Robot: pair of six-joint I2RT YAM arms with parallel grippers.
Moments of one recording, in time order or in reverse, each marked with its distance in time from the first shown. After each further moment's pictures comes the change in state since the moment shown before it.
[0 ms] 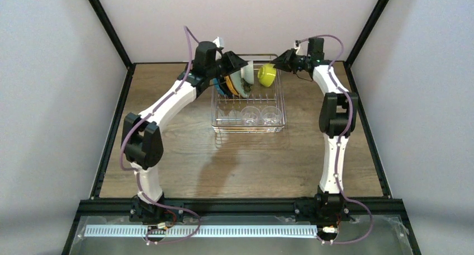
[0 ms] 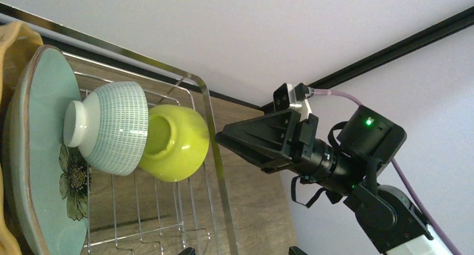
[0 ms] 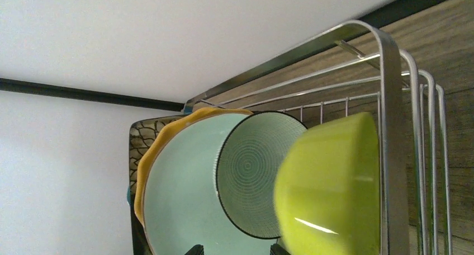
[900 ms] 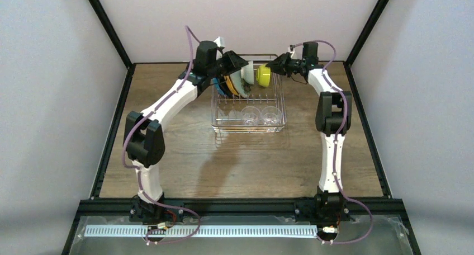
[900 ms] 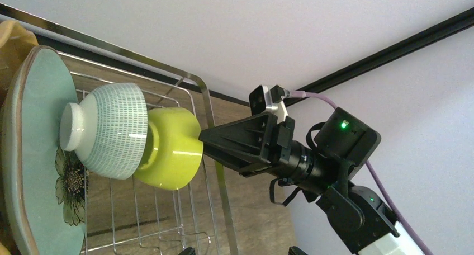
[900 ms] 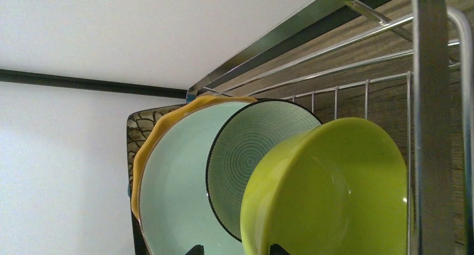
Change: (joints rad) left arm 0.005 0.029 0.026 0.003 0.013 -0.003; right arm 0.021 0.067 -0.006 0.106 -0.070 0.082
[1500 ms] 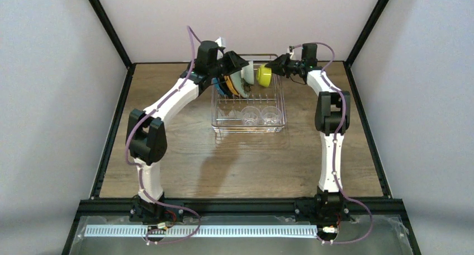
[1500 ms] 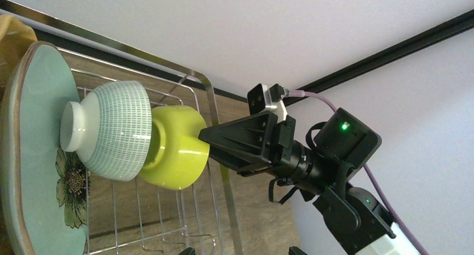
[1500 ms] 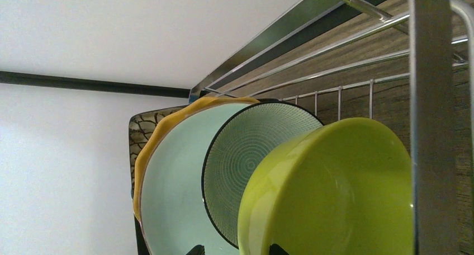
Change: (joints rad) left arm 0.007 0.032 0.021 0.000 0.014 0.000; right arm 0.000 0.026 -0.005 0.073 -0.026 0.057
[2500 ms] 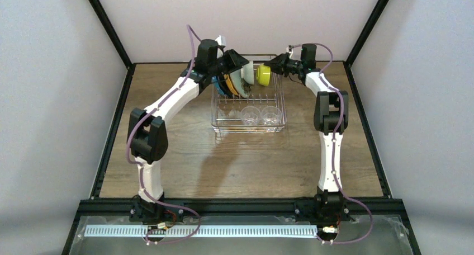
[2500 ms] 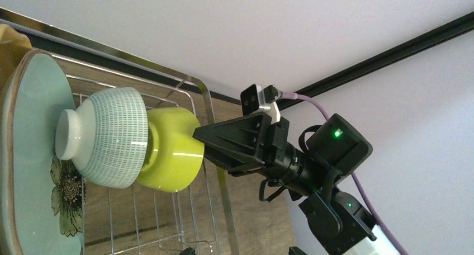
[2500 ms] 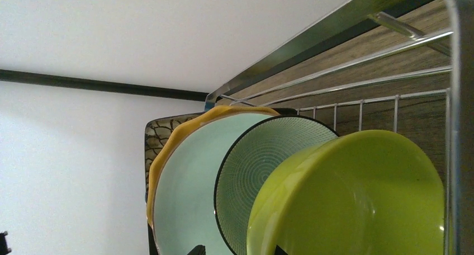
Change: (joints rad) left arm 0.006 0.023 0.031 -0.001 0.008 -0.005; right arm 0.002 0.036 -0.001 0.146 -0.032 0.090
